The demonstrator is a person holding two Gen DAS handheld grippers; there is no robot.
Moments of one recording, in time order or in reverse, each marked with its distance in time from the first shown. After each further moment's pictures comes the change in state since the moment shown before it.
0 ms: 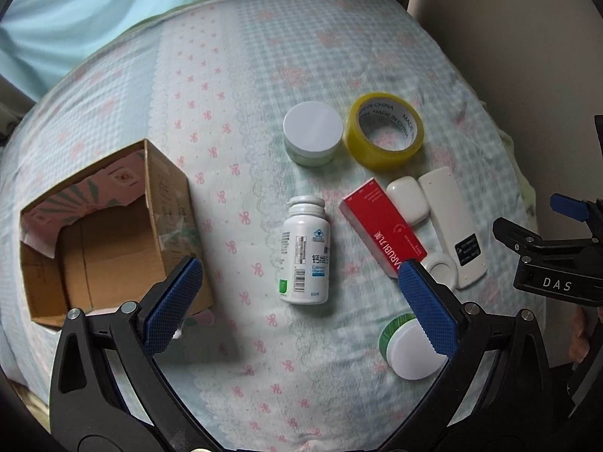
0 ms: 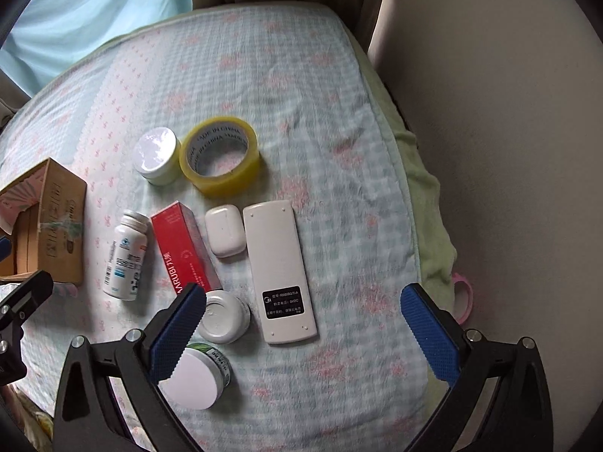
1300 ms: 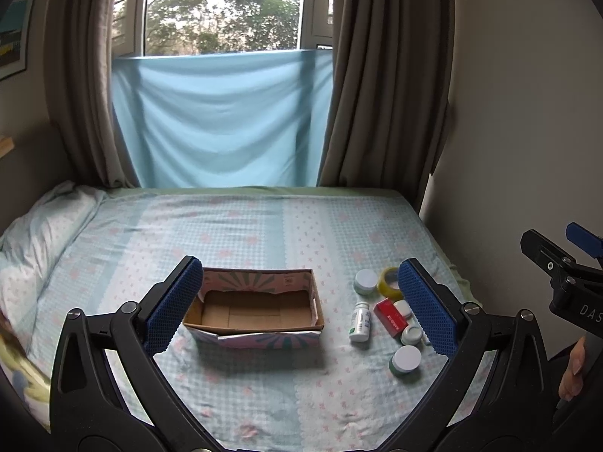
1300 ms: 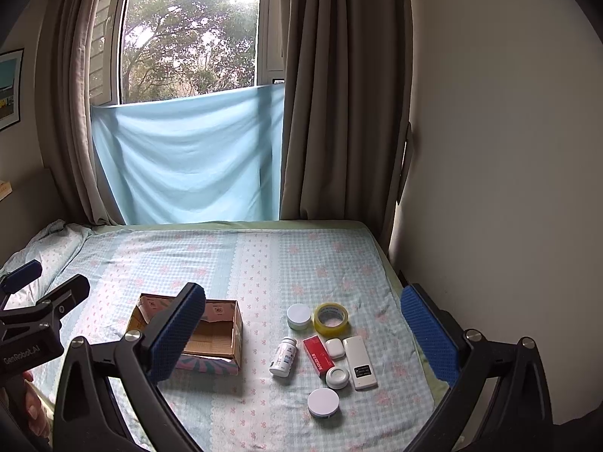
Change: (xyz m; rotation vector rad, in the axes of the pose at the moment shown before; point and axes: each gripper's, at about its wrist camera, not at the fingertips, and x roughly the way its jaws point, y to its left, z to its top) left arm -0.406 0.121 -0.187 -0.189 -0.723 0.080; right arm -0.406 0.122 -0.156 0.022 -0.812 0.095
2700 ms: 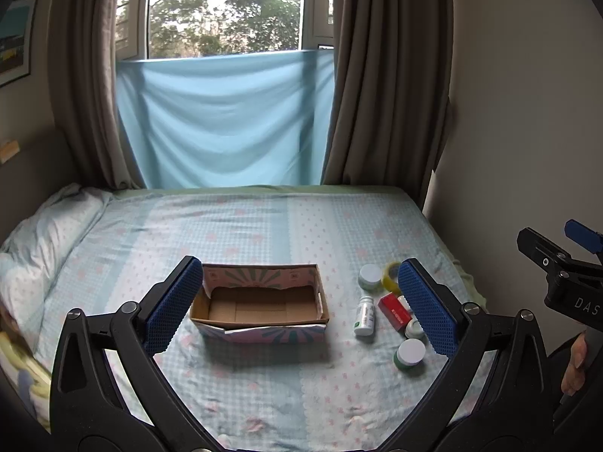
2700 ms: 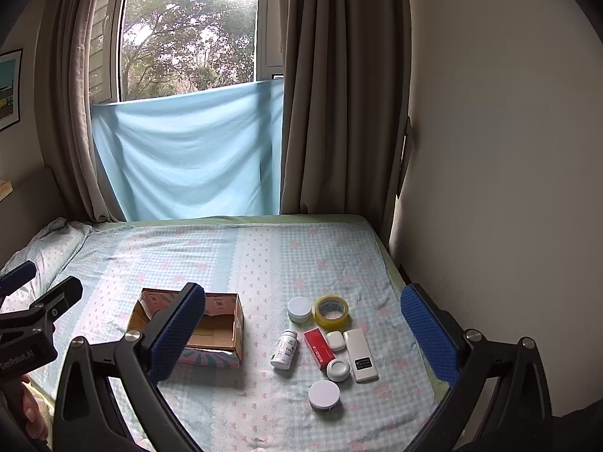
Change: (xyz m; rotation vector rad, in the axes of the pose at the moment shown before) left arm -0.013 -0.002 -0.011 0.043 -0.005 0.001; right arm -0.001 -0.003 -0.006 0.000 0.029 0.001
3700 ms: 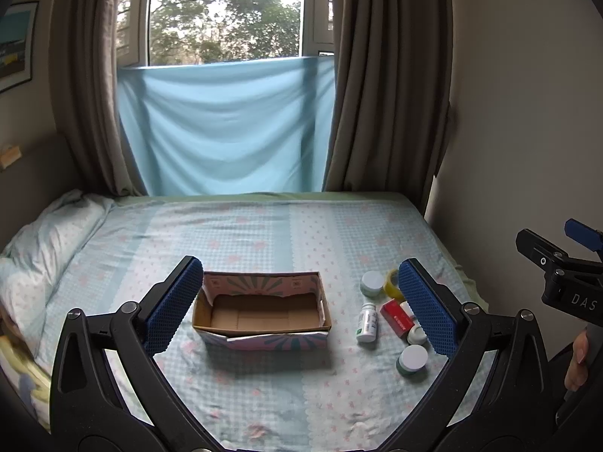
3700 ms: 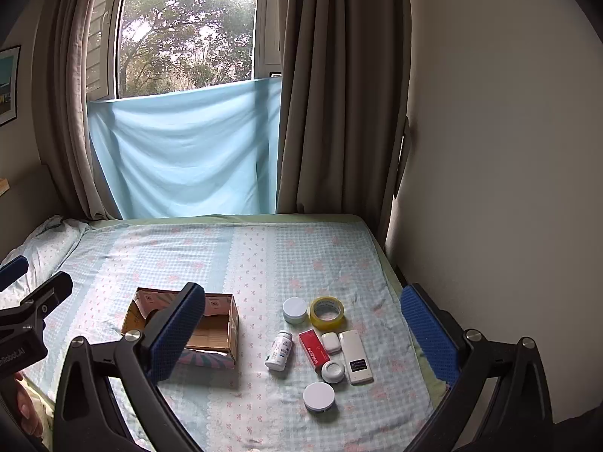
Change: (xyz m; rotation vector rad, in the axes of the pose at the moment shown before) left arm -0.003 0.000 0.008 0.016 -0.022 -0.003; right arm 0.005 0.001 0.005 -0.010 0.006 -0.015
